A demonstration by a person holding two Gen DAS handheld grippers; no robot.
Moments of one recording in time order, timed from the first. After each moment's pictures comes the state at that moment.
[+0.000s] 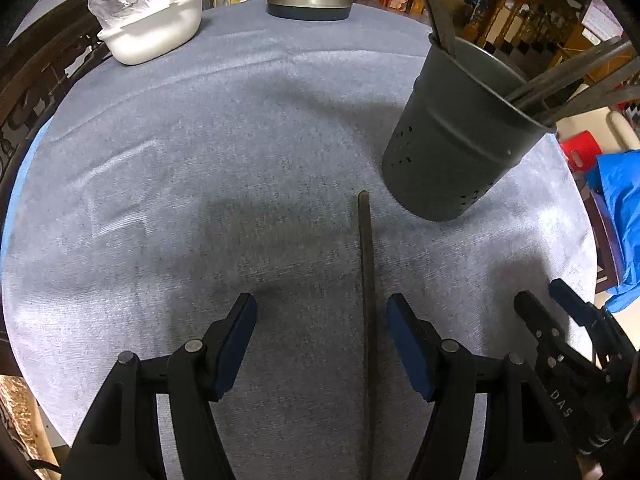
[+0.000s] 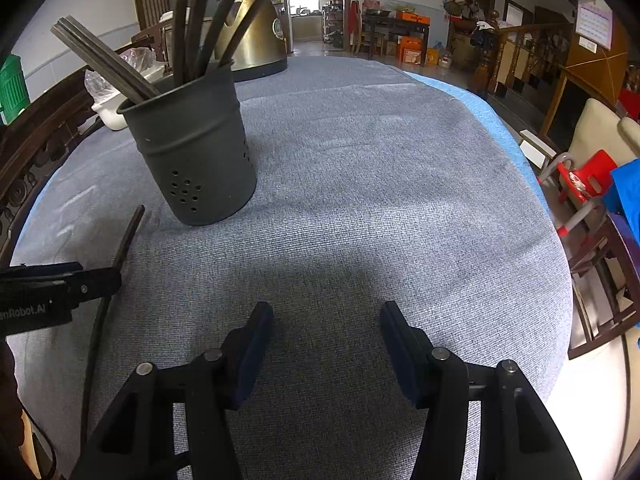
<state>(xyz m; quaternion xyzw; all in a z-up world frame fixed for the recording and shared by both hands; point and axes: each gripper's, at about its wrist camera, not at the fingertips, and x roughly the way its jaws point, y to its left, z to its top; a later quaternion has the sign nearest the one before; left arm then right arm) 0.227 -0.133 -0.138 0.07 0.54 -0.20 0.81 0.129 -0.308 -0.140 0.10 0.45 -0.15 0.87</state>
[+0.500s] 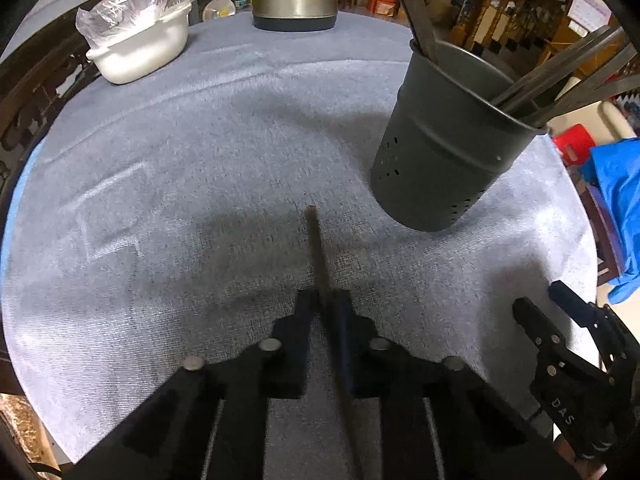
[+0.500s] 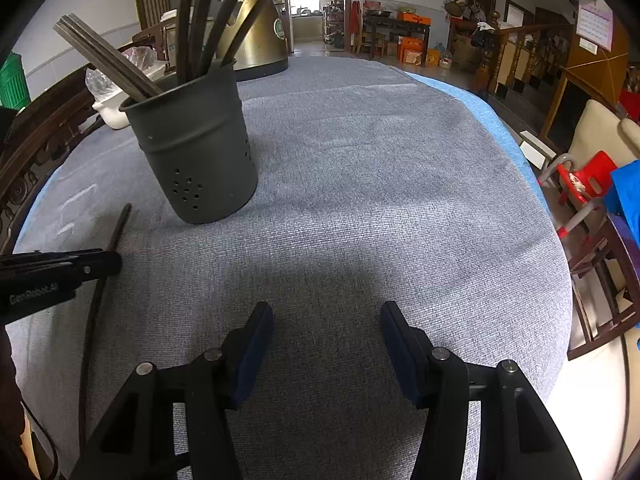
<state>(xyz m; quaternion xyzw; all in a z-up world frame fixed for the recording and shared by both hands) 0.227 -0.141 -0.139 0.08 0.52 -0.22 0.82 0.129 -0.307 -0.140 0.10 0.45 -0.15 0.87</state>
